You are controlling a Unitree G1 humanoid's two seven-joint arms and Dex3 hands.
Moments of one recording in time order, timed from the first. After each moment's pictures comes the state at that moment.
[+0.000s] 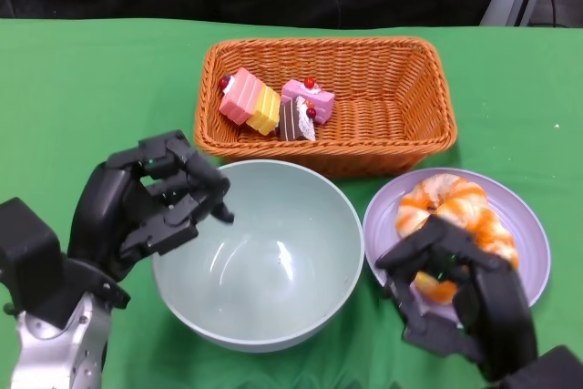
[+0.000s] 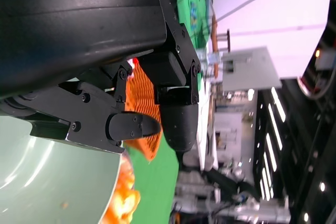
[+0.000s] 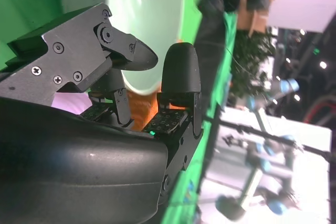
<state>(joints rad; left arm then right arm) -0.26 0.13 -0.03 0.43 -0.44 -0.40 -0.44 0.09 0.09 0.12 0.15 -0.09 -0.59 -0.01</state>
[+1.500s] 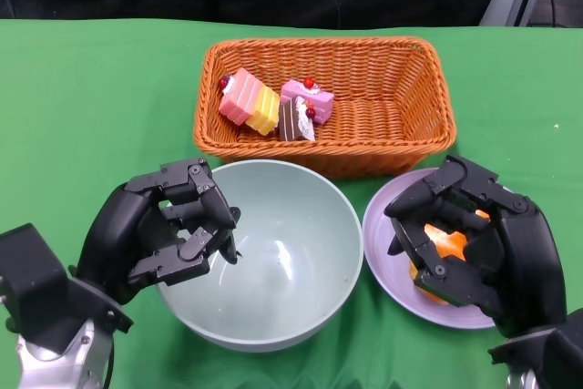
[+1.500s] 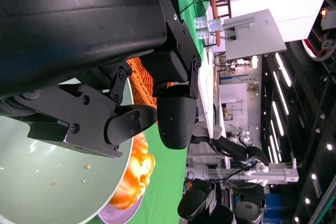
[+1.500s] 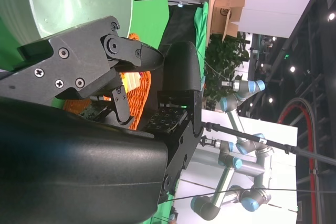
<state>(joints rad) -0.20 0.07 0.04 0.33 -0.33 -0.37 -0.56 0.07 0.06 0.12 -0.17 0.01 -0.30 0.07</state>
